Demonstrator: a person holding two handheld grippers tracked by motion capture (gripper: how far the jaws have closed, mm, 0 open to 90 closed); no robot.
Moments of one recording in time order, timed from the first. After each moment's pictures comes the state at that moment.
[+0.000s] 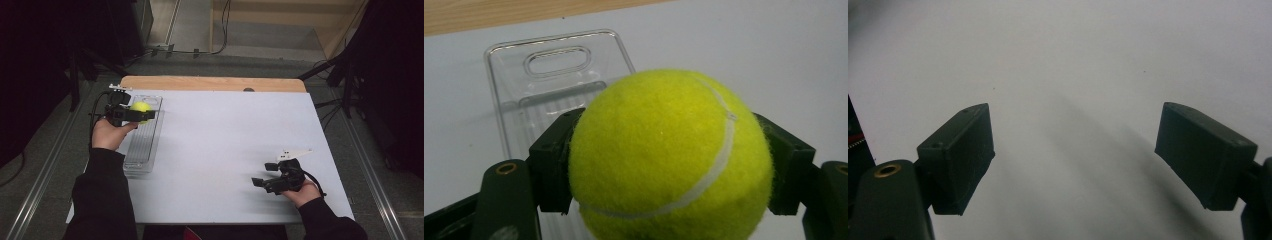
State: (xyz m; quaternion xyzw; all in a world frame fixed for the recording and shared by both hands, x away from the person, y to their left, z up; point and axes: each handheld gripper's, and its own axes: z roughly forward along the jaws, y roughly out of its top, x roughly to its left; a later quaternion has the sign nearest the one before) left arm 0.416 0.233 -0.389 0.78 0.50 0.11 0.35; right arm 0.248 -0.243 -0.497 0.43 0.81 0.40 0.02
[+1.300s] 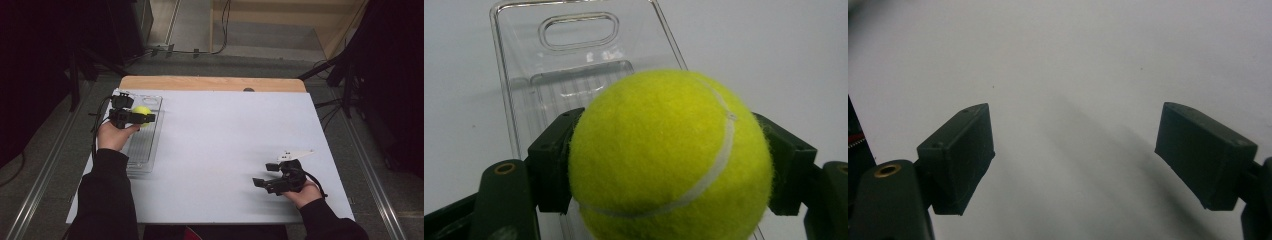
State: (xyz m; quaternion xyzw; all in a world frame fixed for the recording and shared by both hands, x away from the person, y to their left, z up) left arm 0.431 0.234 -0.421 0.78 0.53 0.11 0.32; right arm 0.245 -0.246 -0.497 0.44 0.81 0.40 0.02
